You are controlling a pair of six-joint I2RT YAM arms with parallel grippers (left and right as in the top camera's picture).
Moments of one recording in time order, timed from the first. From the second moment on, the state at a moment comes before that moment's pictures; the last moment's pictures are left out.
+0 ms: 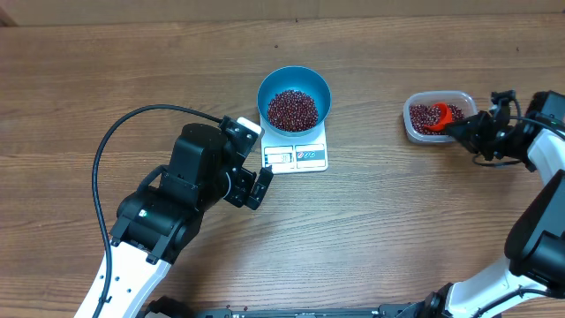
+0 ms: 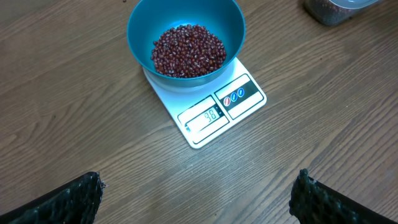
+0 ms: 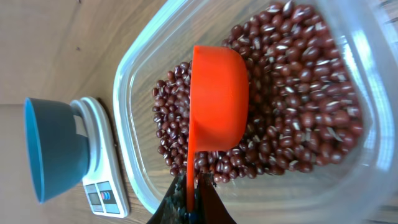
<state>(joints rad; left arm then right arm) -0.45 1.08 1.07 -0.78 0.05 0.06 -0.50 1.87 1.20 -0.59 -0.78 0.08</state>
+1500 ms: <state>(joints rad) -0.45 1.08 1.07 -0.78 0.05 0.06 -0.58 1.87 1.20 -0.64 -1.38 -0.05</state>
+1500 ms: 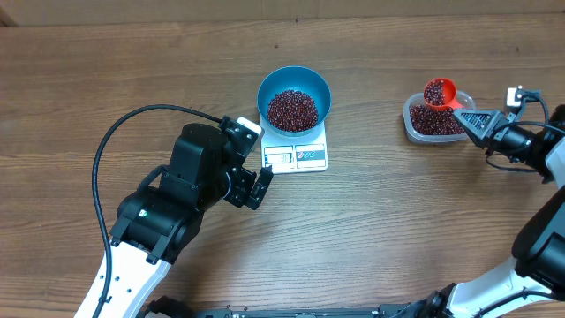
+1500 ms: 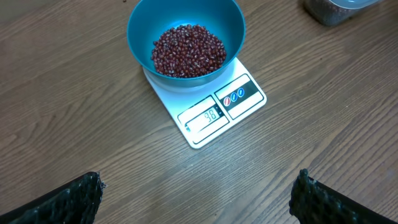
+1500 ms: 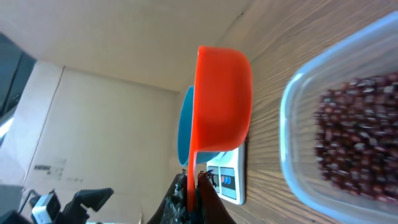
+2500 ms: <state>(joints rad) -0.45 1.08 1.07 -0.78 0.05 0.06 -0.15 1.87 1.20 -0.45 -1.41 0.02</state>
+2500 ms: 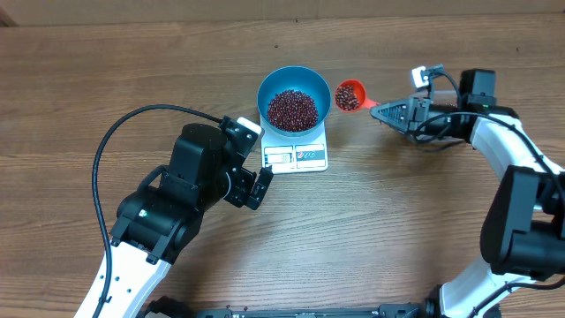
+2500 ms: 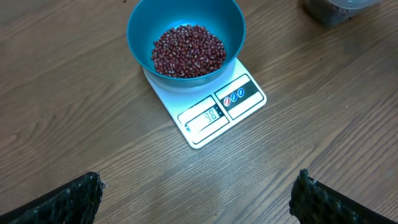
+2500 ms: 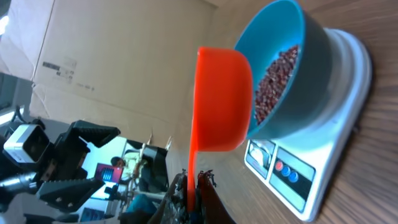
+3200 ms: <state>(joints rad) -0.45 1.08 1.07 -0.78 0.05 0.06 0.07 1.87 1.20 -0.11 -1.16 0.21</state>
